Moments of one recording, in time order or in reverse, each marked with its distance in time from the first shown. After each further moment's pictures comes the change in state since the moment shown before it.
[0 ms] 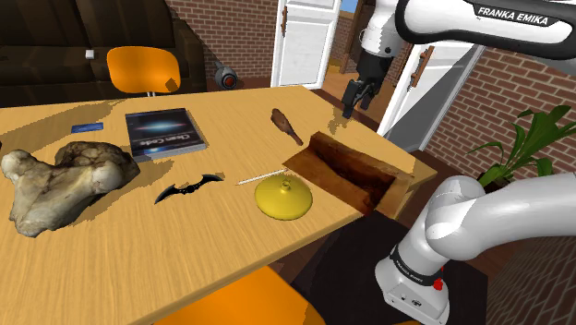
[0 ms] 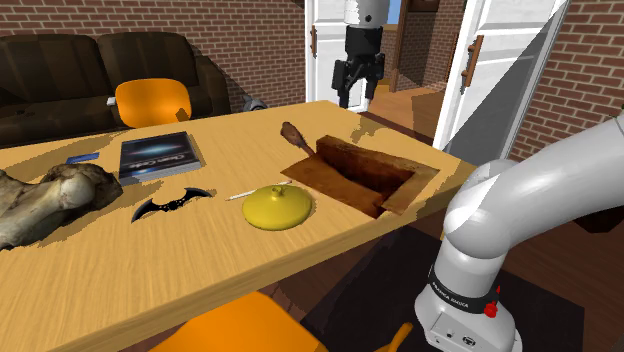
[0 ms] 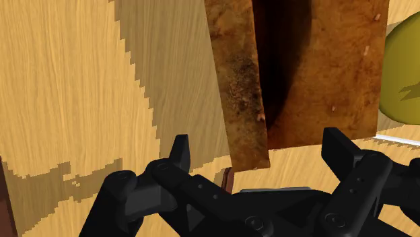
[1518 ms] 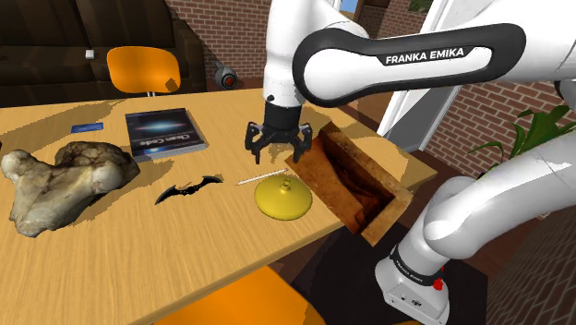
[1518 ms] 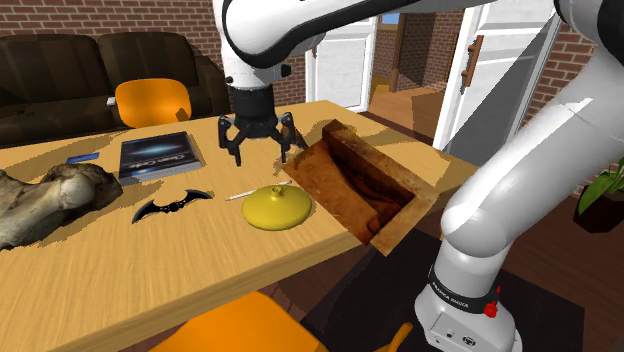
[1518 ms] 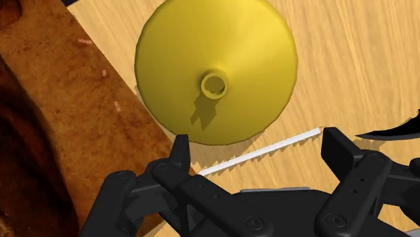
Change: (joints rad) arm -0.050 0.353 0.530 0.088 0.234 0.243 0.988
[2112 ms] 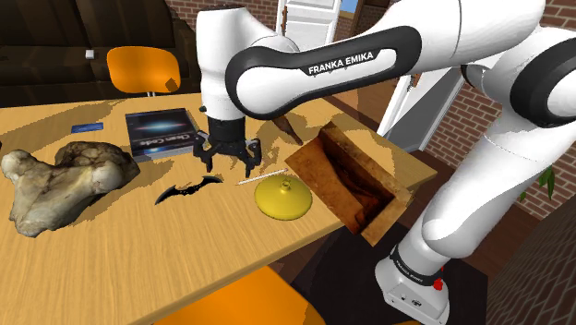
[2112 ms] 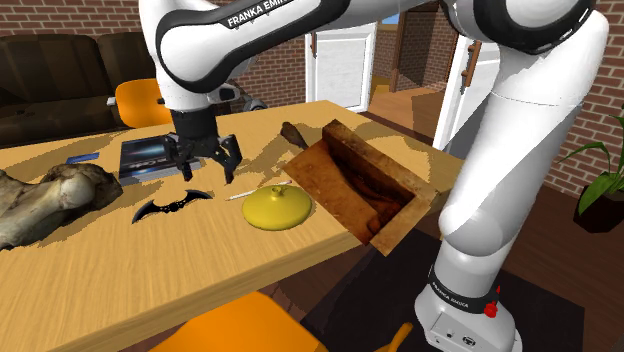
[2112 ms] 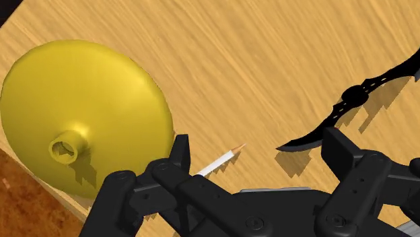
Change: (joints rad) arm -0.033 0.395 0.166 0.278 -0.159 0.073 0.470
